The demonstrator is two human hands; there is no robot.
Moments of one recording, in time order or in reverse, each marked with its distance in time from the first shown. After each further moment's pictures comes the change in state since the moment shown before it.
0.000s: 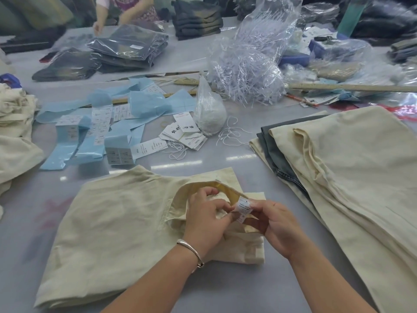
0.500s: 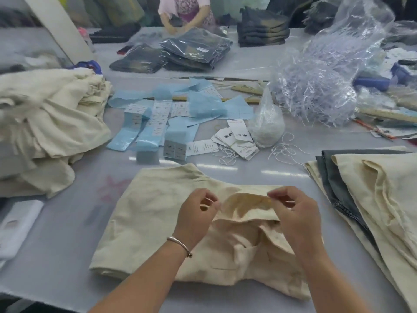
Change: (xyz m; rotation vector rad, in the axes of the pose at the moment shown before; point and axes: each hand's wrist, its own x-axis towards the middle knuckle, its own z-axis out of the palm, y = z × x) left_hand -0.003 -0.069 -0.087 -0.273 0.235 -0.201; right_hand 0.025 -0.013 0.090 -0.814 0.241 -0.558
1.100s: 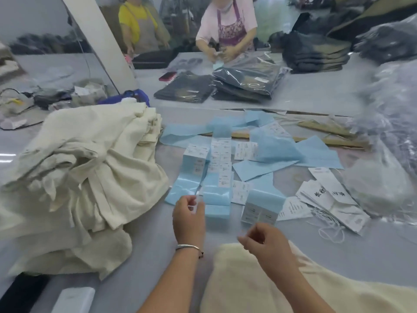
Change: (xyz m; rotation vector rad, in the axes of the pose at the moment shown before) left_hand 0.214 -0.120 -0.202 -0.004 0.565 -0.234; right_hand 0.082 -0.073 0.307 -0.086 -0.361 0.126
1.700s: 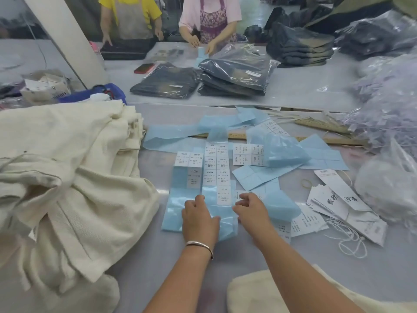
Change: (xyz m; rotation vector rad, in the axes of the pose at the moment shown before) left_hand 0.069 -0.018 0.049 0.577 -0.382 0.135; right_hand 0.137 -0.018 0.066 0.200 0.102 0.305
